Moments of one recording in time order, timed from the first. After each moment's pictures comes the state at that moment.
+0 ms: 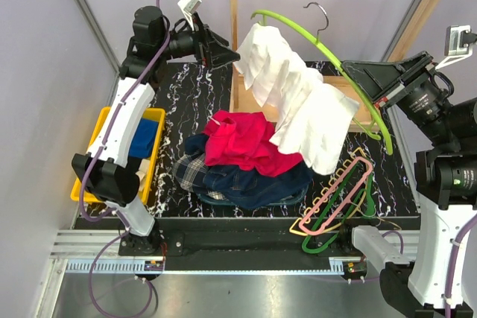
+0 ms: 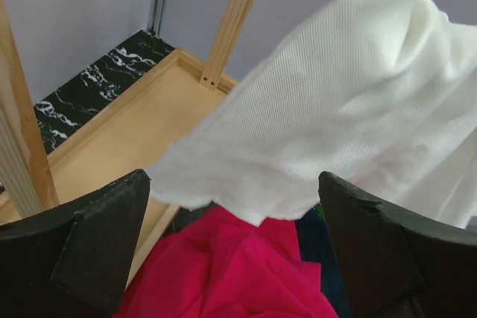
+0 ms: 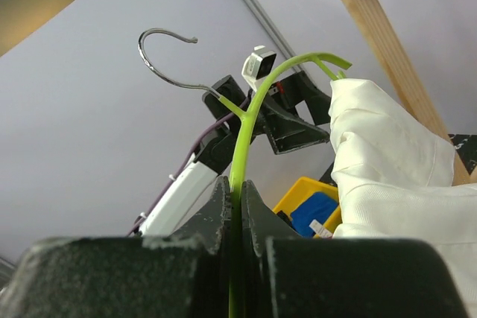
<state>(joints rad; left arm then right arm) -0.27 1.69 1.90 -0.26 0.96 -0.31 0.00 0.95 1.69 -0.33 -0.68 0.96</state>
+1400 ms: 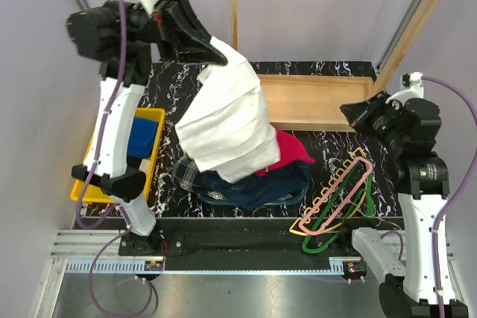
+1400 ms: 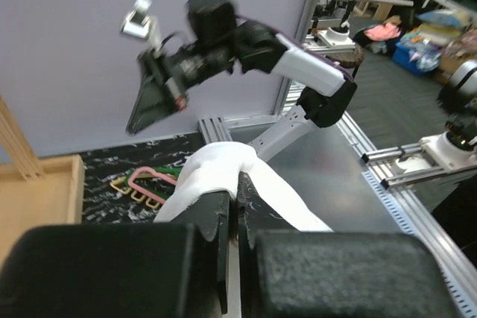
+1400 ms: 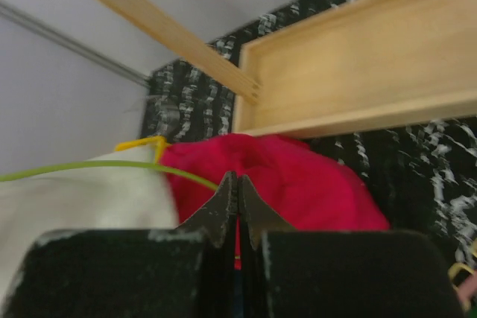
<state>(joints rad) -0.35 1.77 2.38 0.54 1.51 -1.28 0.01 0.83 1.30 -0.66 -0.30 0.64</state>
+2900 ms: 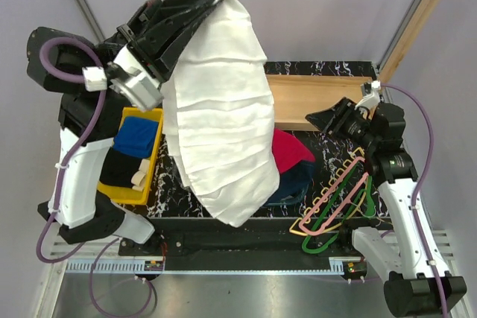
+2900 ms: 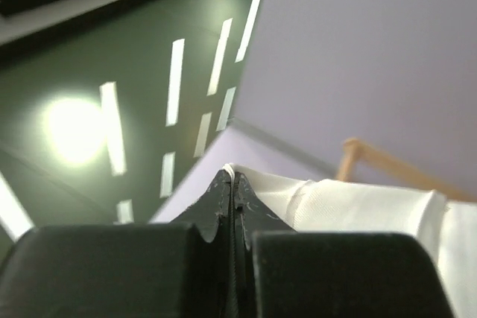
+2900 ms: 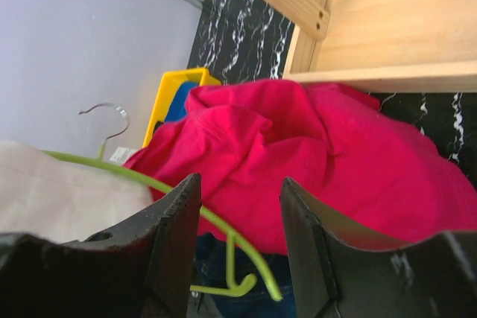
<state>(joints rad) -0.65 1.45 2.34 -0.15 0.82 0.73 0.07 0.85 0.93 -0.32 -0.54 0.72</state>
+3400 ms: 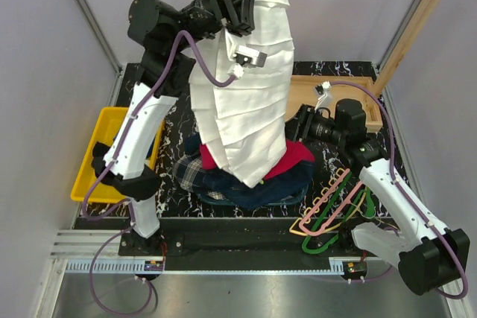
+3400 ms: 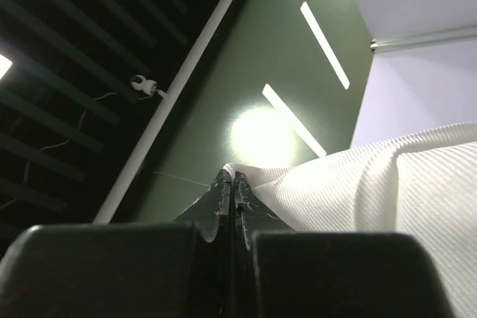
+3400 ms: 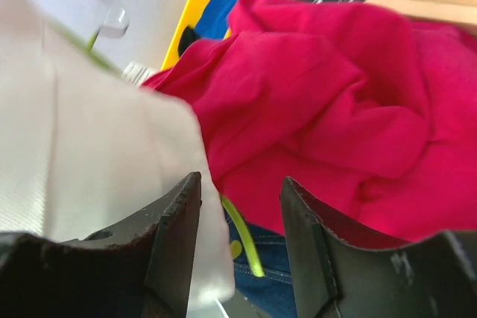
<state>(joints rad) -0.67 1.80 2.51 0.05 0.71 1.61 0.33 1.04 0.88 -0.15 -0.62 0.69</state>
